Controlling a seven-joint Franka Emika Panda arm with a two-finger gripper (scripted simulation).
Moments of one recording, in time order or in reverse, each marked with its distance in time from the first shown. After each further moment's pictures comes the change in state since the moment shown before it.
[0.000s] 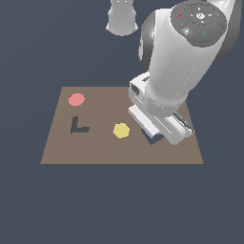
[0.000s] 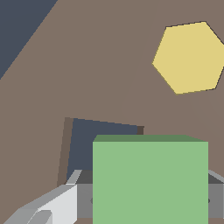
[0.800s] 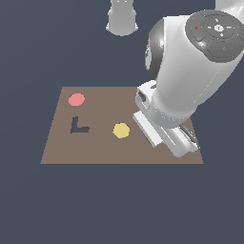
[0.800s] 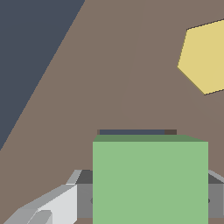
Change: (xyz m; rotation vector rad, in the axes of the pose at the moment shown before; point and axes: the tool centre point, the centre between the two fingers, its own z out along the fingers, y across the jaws) arm 0.006 -0.029 0.000 -0.001 0.000 0.114
